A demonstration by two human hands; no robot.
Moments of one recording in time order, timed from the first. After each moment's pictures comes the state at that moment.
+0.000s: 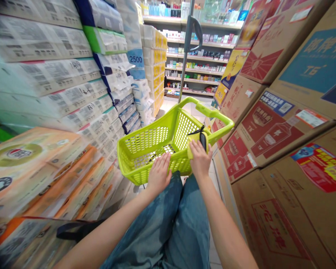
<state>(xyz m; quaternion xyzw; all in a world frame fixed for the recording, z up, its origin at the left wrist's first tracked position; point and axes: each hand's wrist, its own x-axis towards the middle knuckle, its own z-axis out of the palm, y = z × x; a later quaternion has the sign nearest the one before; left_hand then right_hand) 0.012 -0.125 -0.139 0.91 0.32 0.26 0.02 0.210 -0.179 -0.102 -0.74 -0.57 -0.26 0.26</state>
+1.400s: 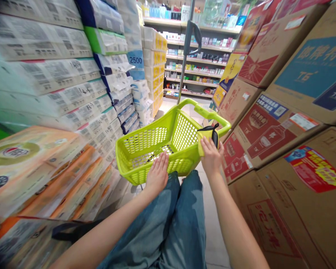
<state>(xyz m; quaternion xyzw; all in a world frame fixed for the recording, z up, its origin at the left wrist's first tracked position) 0.012 -0.128 -0.145 0.92 0.32 0.21 -0.03 0.265 -0.195 -0.089 -0.73 -0.56 -0.32 0.23</state>
